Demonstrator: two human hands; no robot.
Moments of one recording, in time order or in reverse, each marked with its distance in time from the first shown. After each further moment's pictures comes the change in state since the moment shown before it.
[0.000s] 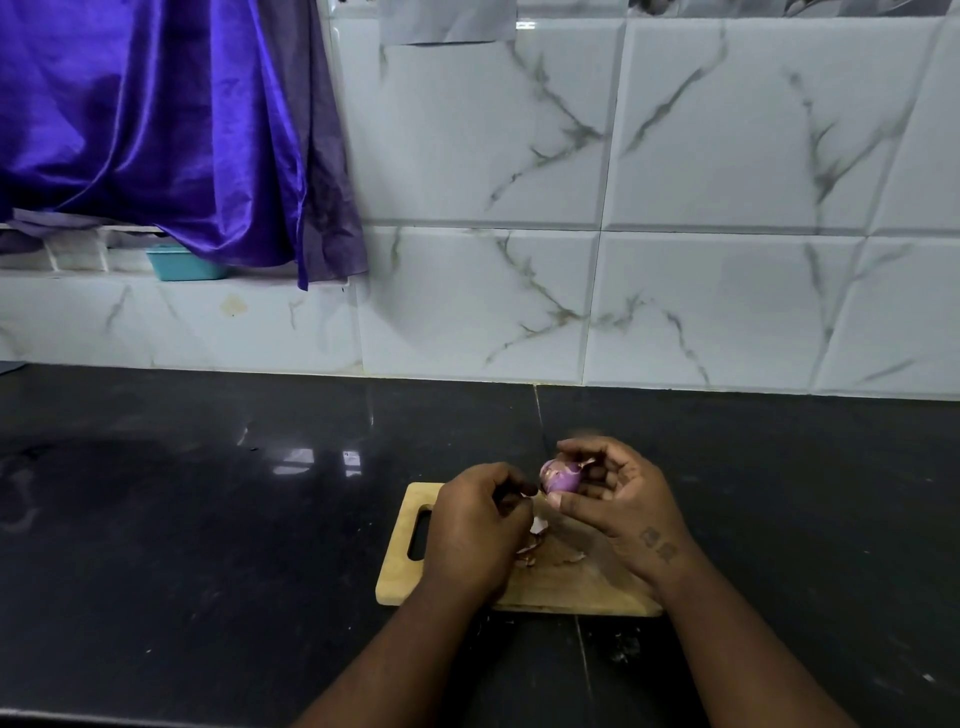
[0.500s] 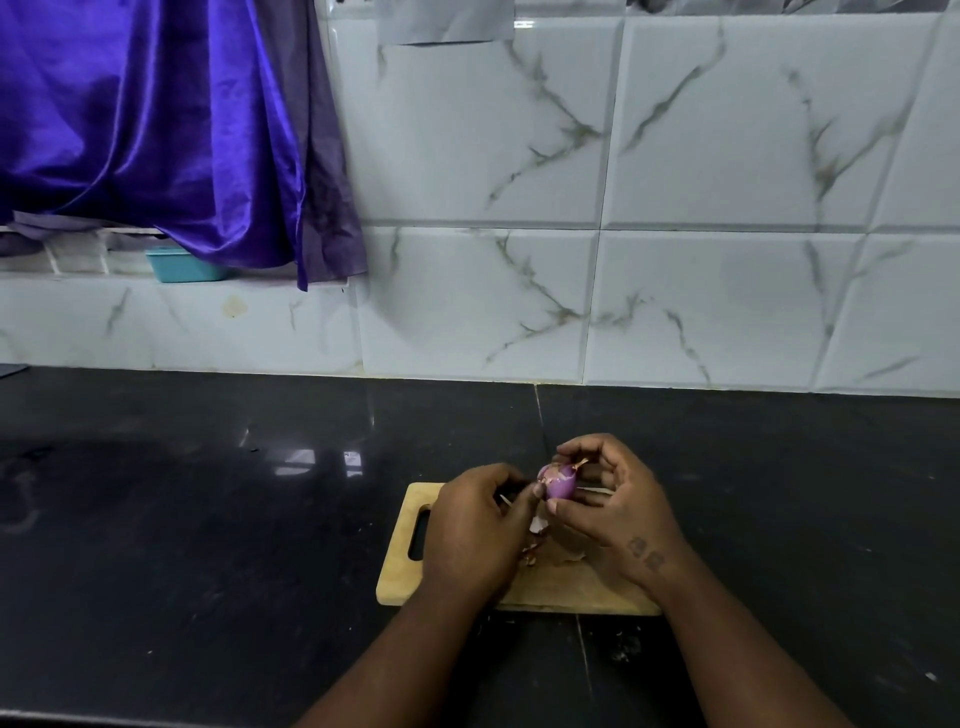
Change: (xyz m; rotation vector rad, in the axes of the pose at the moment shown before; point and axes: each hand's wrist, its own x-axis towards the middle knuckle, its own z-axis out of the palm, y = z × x) left_hand -0.002 0.004 0.000 0.052 0.030 0.028; right_hand -0.005 -0.003 0.005 -0.139 0.001 -0.038
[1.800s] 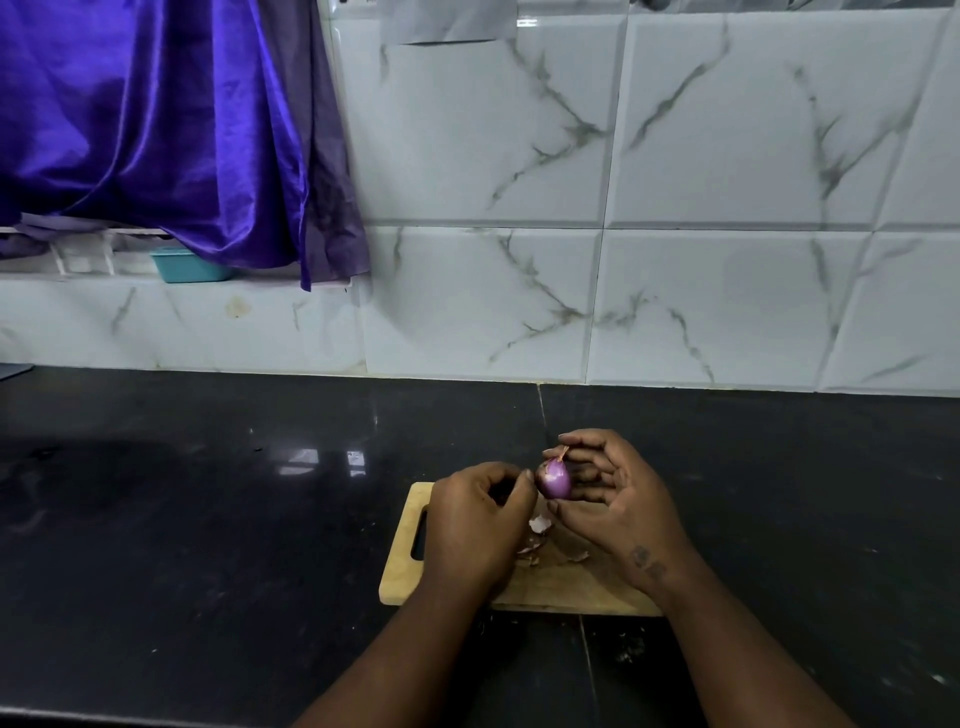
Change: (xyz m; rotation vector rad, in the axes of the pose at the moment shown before) left_hand 0.000 0.003 -0.004 -0.140 0.064 -0.019; right_hand 0.000 0.002 0.001 0.008 -0.025 -0.067
